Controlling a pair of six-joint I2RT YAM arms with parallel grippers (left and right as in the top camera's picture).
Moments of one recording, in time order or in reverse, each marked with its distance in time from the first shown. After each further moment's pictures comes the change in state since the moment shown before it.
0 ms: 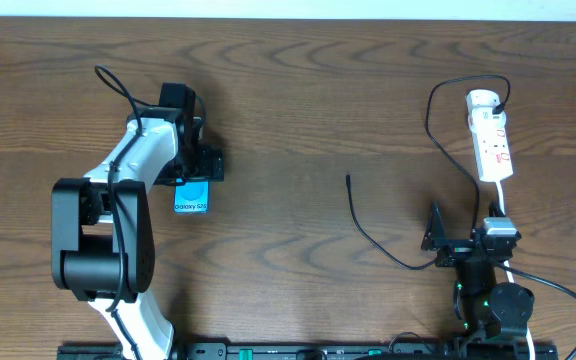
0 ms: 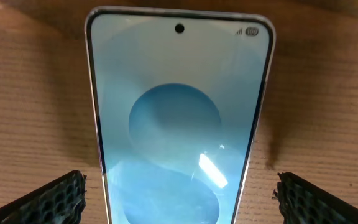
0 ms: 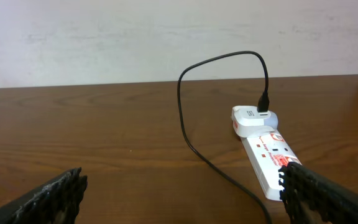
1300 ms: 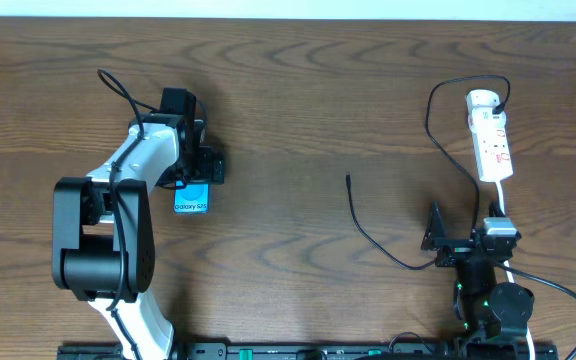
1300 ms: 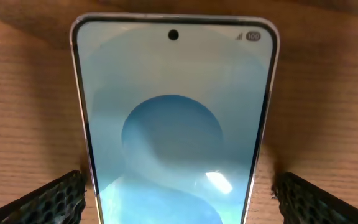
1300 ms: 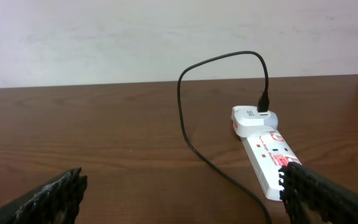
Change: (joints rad) left arm 0.000 0.001 -0.042 0.074 0.000 0.025; right arm 0.000 0.000 0.000 0.000 0.000 0.000
